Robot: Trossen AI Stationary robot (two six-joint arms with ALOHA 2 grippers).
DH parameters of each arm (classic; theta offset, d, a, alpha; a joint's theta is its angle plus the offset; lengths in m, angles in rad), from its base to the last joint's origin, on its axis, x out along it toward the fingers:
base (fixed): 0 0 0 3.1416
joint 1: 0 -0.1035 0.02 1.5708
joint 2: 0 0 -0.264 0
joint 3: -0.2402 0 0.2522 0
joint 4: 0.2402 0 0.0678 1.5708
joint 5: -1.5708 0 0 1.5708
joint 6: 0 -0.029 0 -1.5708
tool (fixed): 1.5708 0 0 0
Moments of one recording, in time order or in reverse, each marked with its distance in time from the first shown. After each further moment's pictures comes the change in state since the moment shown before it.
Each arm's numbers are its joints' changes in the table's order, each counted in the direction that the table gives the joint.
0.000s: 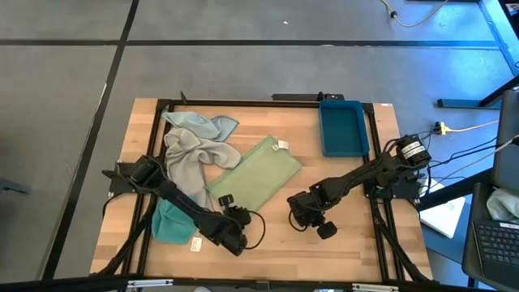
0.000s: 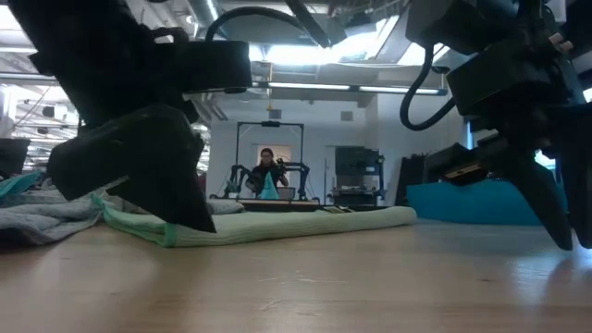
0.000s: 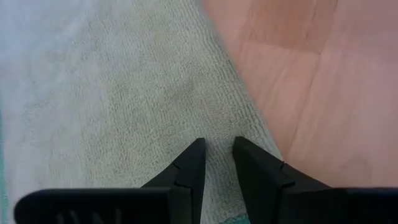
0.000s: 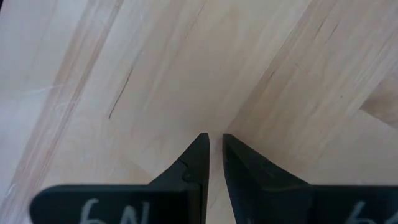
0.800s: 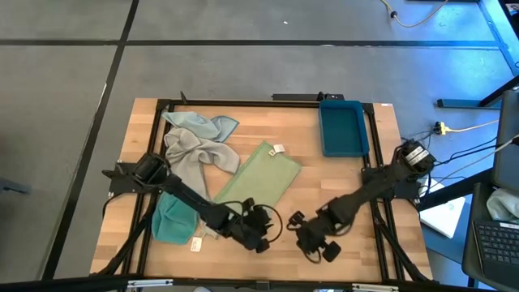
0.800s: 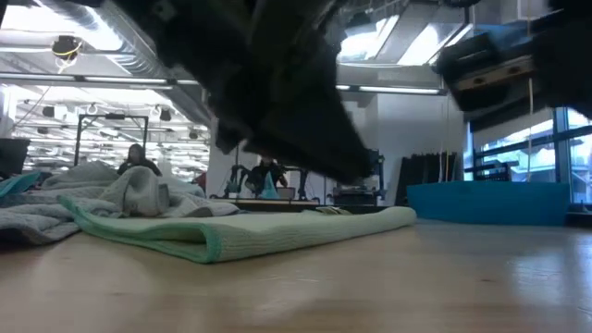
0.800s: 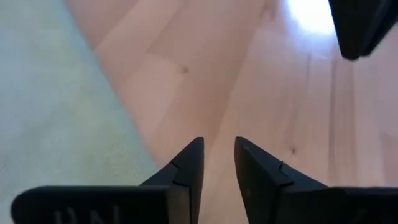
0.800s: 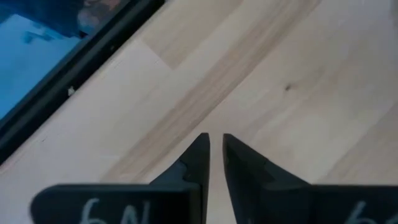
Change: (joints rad) left arm -0.088 0.002 -0.014 -0.586 -0.052 -0.170; right arm -0.240 0.000 -0.156 -0.043 -0.168 0.021
